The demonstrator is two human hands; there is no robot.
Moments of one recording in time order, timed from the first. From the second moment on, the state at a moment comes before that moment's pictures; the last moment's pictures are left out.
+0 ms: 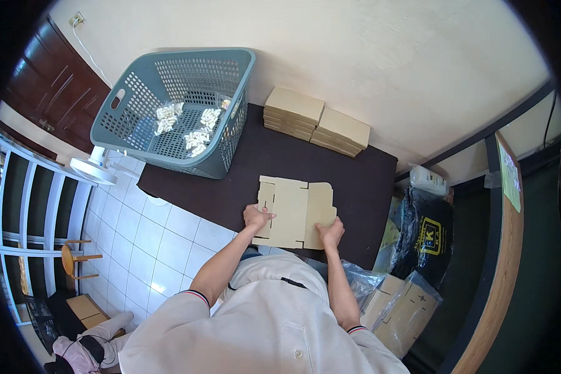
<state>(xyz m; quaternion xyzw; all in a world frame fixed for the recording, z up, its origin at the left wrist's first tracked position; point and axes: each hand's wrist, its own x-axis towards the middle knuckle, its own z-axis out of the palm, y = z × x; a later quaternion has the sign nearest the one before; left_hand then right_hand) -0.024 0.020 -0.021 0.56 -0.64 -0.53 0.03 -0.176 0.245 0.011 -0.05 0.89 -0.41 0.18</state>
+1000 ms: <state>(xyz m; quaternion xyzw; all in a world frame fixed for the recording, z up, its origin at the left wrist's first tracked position) -0.035 0.067 -0.020 0.05 -0.99 -0.09 -0.09 -0.182 0.256 -0.003 0.10 0.51 -0.69 0.50</state>
